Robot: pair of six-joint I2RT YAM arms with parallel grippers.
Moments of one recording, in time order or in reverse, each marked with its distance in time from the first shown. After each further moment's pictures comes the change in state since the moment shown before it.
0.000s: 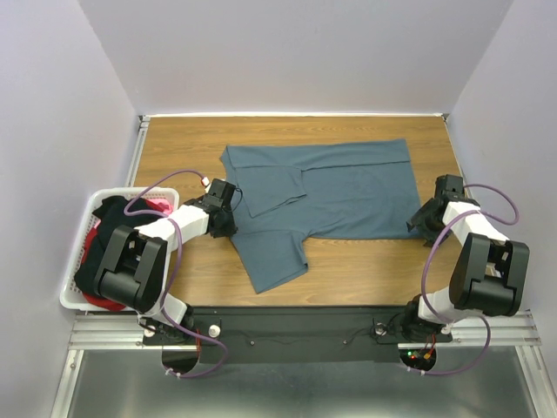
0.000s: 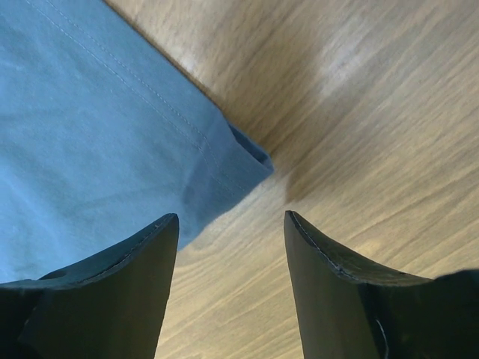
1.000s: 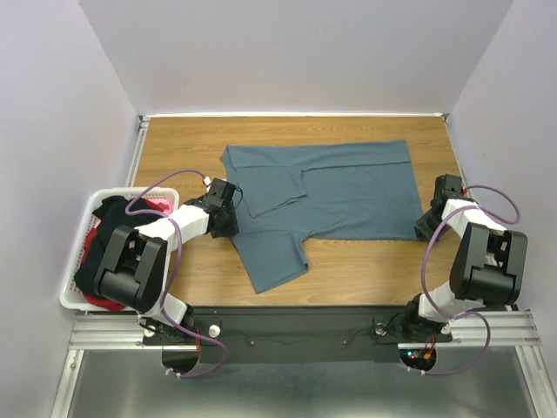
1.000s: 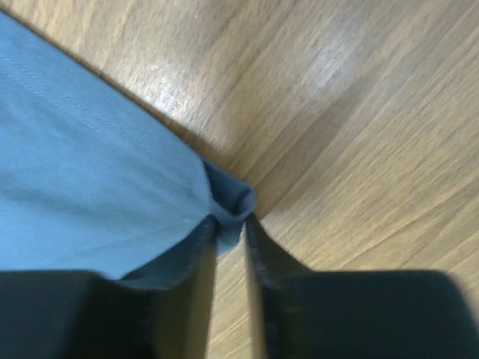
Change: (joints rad) left arm -0.001 0.000 0.003 0.003 0.016 0.018; right arm -0.008 0.077 0.008 0.061 0.072 0.034
